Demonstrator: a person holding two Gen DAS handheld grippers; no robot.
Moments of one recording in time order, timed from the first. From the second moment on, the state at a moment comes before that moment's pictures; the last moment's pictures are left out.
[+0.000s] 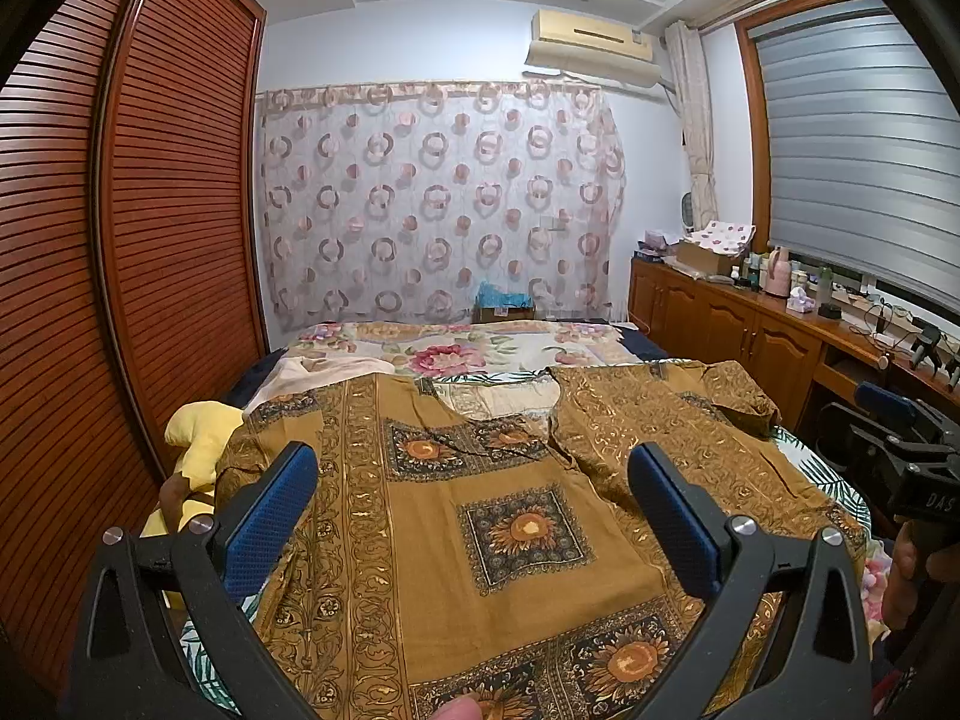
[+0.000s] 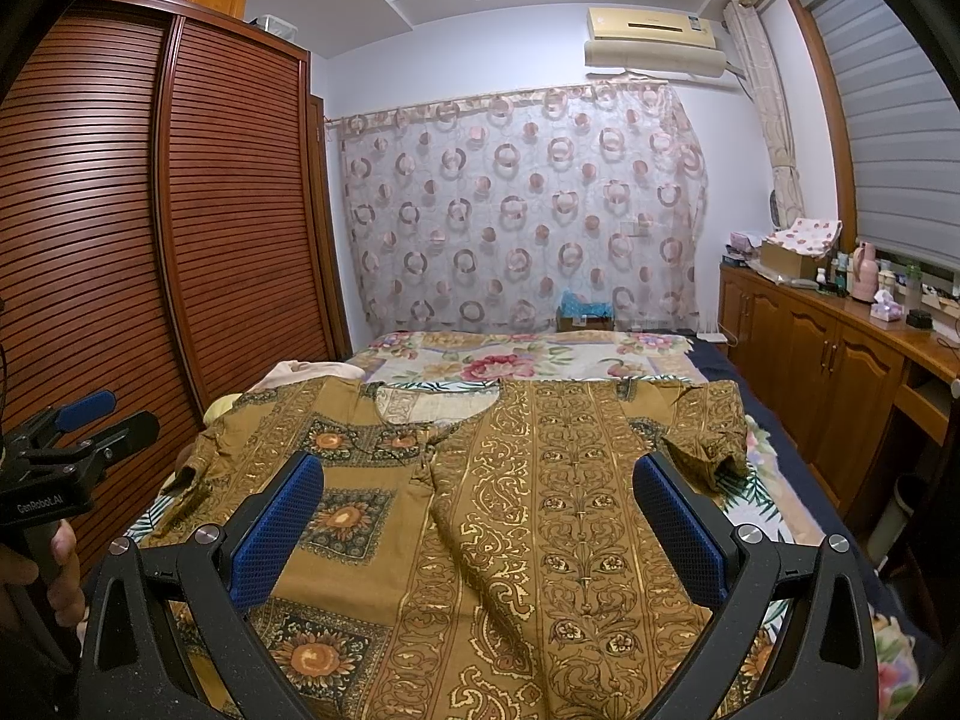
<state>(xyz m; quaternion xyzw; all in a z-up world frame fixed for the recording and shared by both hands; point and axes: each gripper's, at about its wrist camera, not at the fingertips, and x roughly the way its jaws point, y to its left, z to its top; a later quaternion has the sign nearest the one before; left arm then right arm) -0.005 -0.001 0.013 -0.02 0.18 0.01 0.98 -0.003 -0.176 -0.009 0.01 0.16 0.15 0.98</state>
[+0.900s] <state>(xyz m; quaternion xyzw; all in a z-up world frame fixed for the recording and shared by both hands) 0.006 0.083 -0.017 -0.04 0.23 0.05 0.97 0.024 -0.163 -0.016 -0.01 0.19 0.20 0.96</state>
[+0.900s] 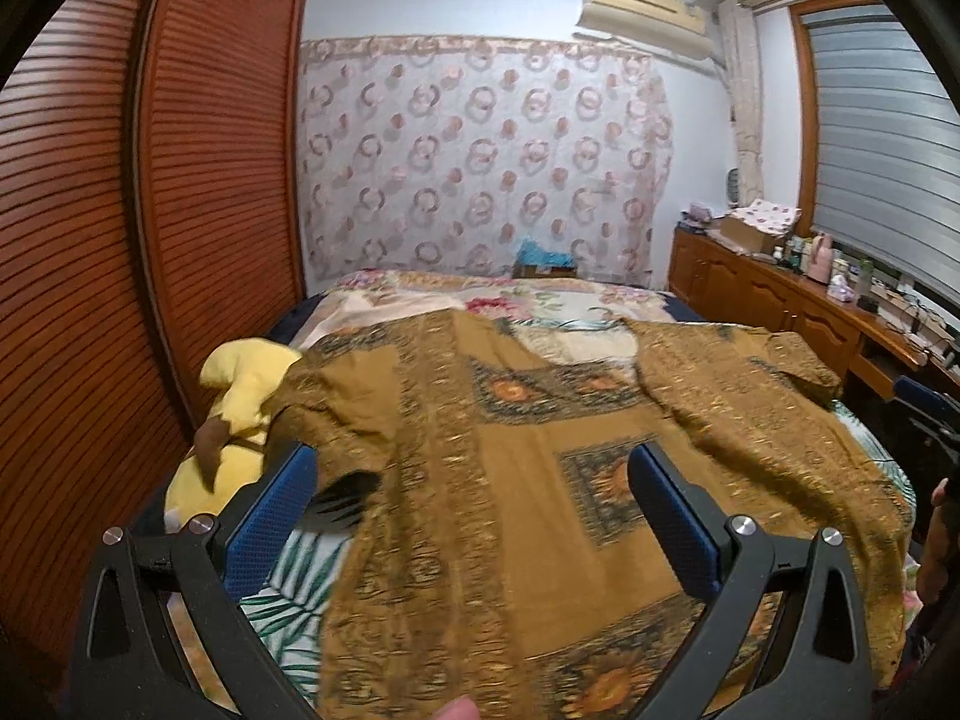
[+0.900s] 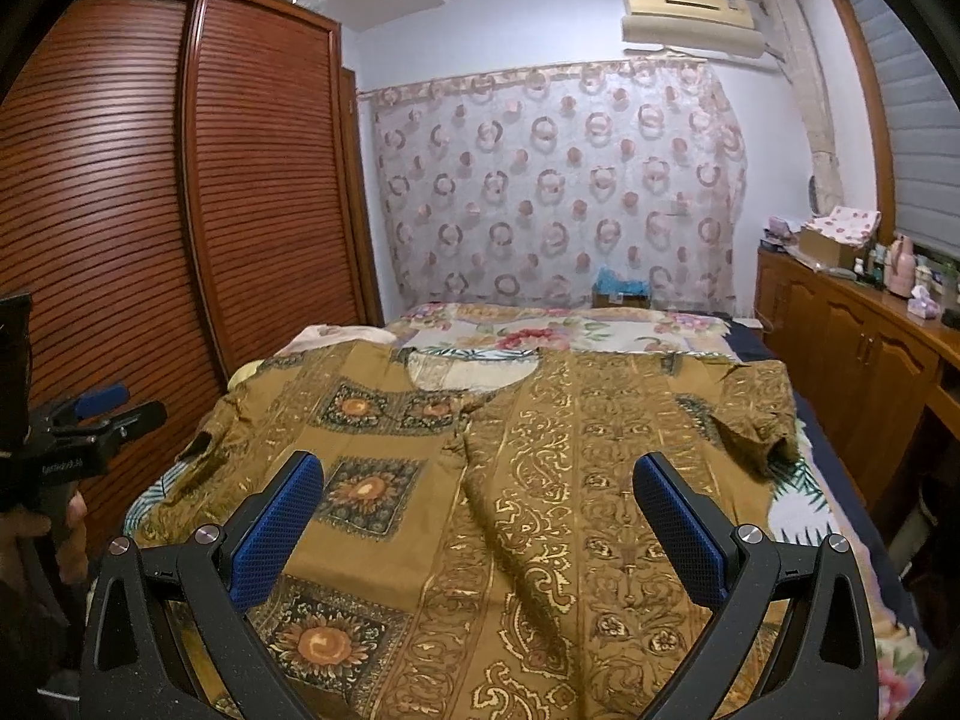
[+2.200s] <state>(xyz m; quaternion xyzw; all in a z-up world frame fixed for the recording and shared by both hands) 0.077 0.223 -0.113 -0.07 0.42 0.07 0.90 0.143 -0.099 -0.043 -0.10 0.31 0.25 0.91</state>
